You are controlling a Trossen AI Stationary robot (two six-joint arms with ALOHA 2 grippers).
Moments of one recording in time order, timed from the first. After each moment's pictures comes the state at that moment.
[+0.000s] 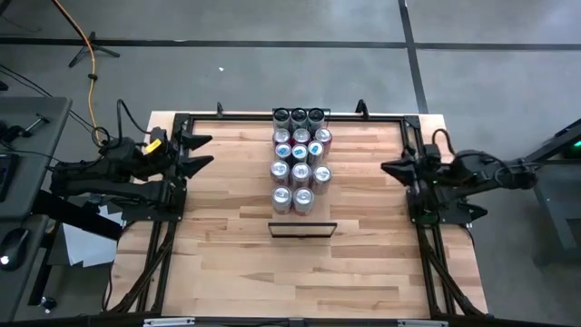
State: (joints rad) left arm -0.01 0.37 0.60 -0.02 -0.28 -0.26; right arm 0.20 0.29 0.51 -0.08 0.31 0.35
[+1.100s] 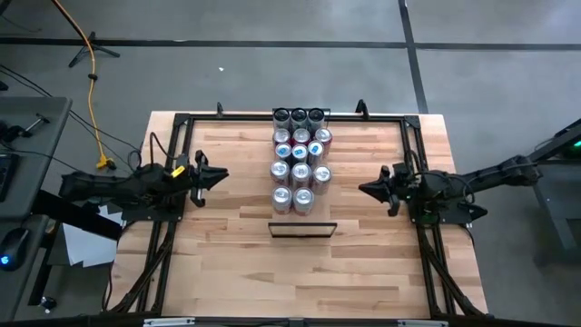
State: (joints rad) left arm -0.01 0.16 0.01 0.38 -0.22 -0.25; right arm 0.22 0.40 0.14 0.31 0.28 0.57
